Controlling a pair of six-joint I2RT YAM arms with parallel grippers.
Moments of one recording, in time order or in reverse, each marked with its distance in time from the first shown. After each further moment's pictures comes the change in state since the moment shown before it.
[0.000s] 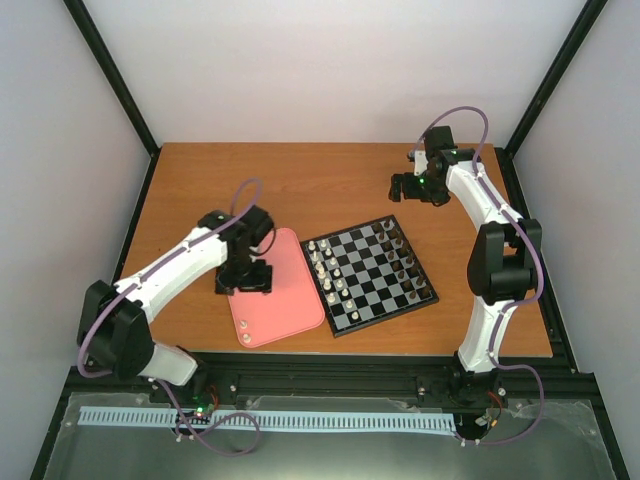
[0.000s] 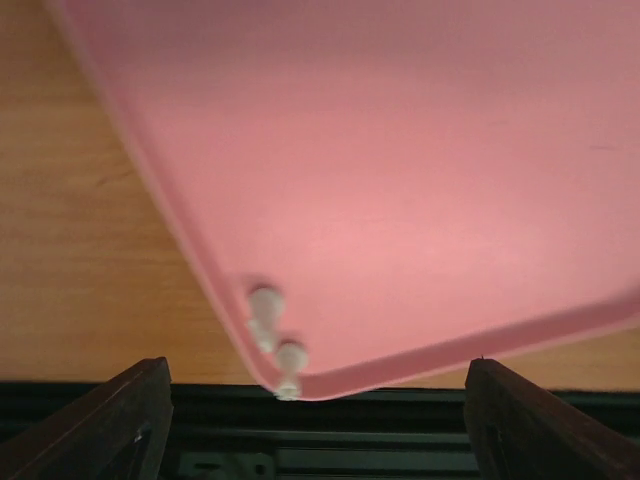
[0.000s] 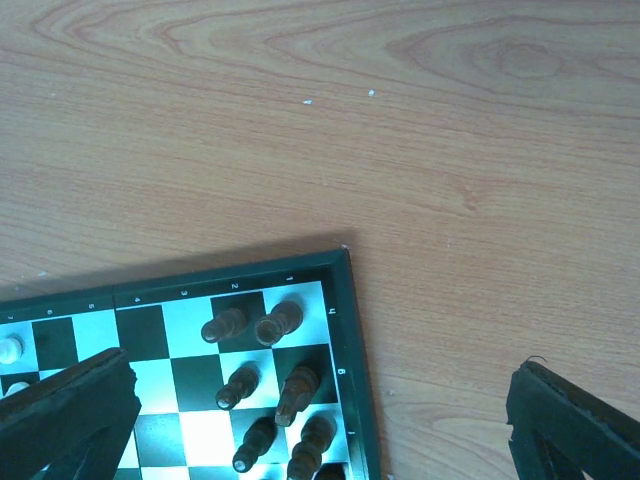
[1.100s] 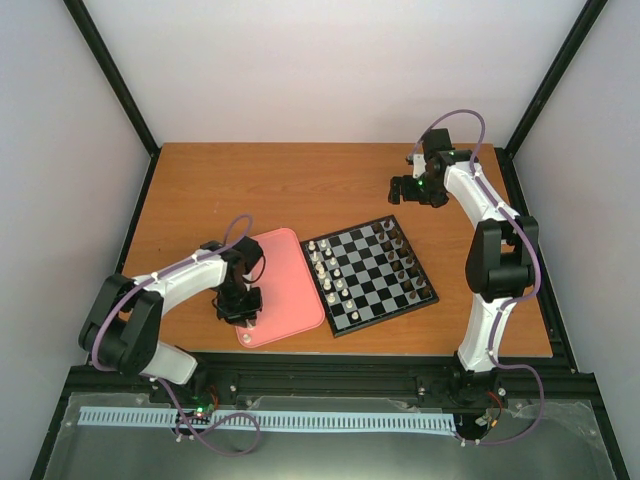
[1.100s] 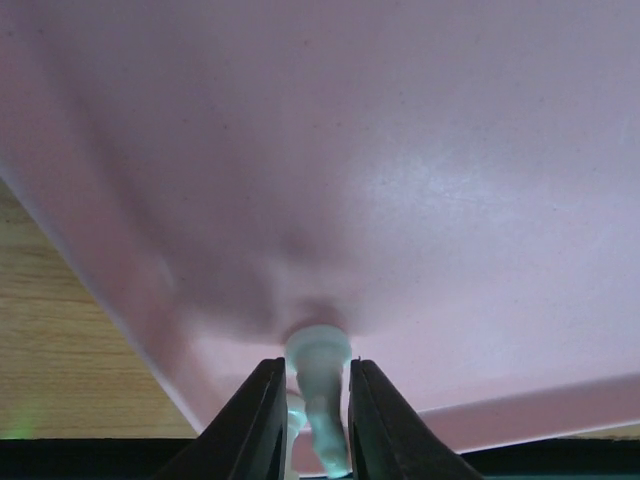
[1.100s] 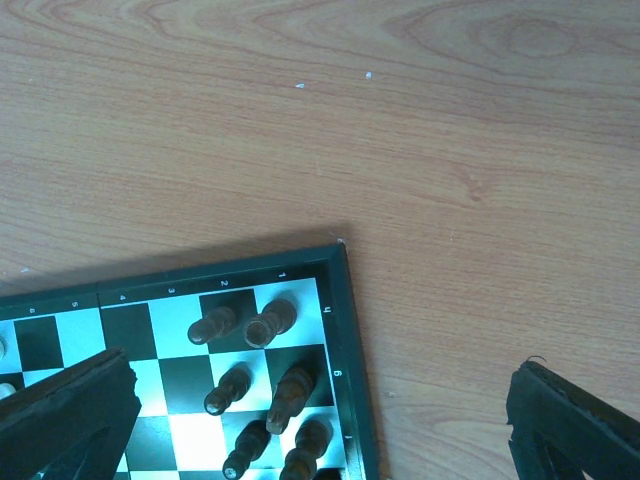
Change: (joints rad) left arm 0.153 -0.013 -0.432 0.265 0.182 -0.080; right arm 0.000 0.027 -0.001 -0.002 -0.004 0.000
